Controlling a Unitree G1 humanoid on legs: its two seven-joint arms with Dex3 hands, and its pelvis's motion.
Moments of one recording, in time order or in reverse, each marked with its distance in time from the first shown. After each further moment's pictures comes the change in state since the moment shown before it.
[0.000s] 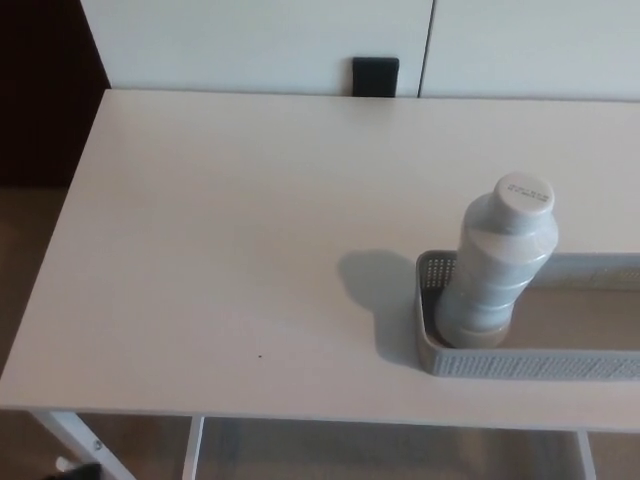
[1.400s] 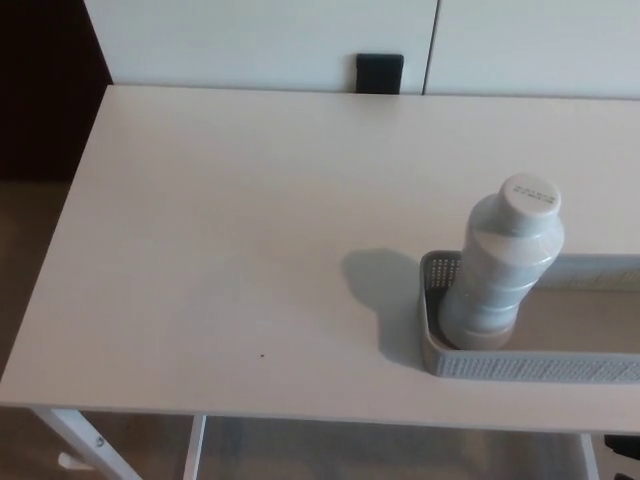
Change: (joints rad) left_arm -0.266 0.106 0.429 -0.584 -0.092 0.211 -0.071; right_arm -0.039 0.007 0.064 -0.158 -0.017 0.021 -0.023
